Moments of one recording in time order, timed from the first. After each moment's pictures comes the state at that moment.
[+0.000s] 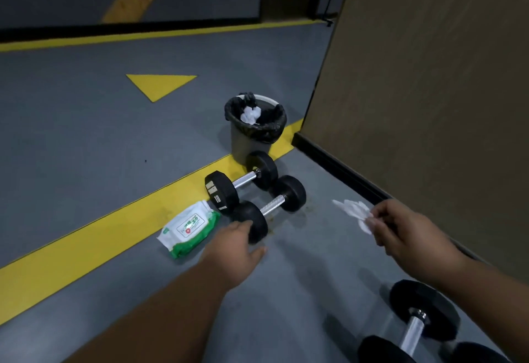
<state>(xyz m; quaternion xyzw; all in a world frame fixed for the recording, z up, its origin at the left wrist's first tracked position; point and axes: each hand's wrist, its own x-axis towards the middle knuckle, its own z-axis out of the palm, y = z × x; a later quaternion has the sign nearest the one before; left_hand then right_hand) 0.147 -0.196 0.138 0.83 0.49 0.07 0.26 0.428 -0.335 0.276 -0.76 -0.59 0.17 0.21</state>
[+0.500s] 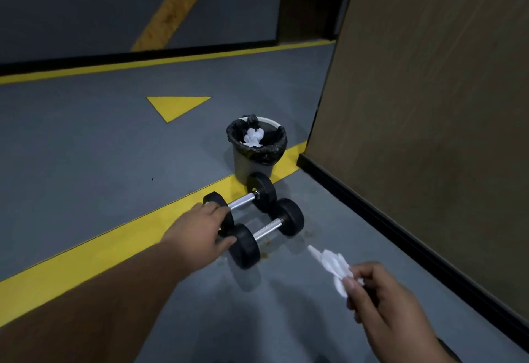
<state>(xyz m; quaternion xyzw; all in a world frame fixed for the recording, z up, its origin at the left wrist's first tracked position) 0.146 -0.155 0.217 0.87 0.48 0.06 0.08 0.416 -0.371 0.255 -0.72 -0.54 0.23 0.36</state>
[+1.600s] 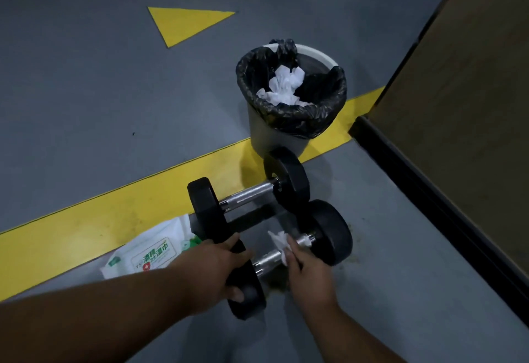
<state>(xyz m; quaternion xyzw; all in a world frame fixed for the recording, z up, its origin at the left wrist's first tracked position) 0.219 -0.007 0.026 0.82 0.45 -0.22 0.28 0.435 -0.064 -0.057 -0.75 -0.50 0.36 0.25</state>
